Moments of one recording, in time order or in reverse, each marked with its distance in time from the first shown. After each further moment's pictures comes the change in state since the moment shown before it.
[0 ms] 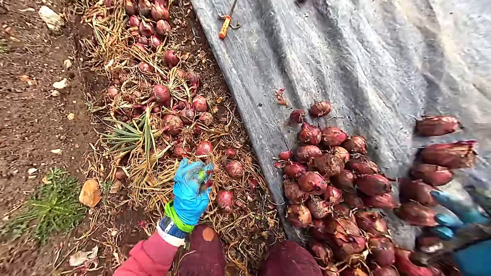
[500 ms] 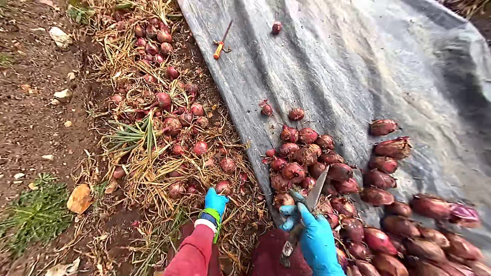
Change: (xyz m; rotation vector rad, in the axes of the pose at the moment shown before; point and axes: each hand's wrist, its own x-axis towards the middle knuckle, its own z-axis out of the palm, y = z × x) left_hand -0.093 0.024 0.110 -0.153 -0.495 -1.192; right_hand -0.126 0.124 0.076 0.055 -0.270 0.065
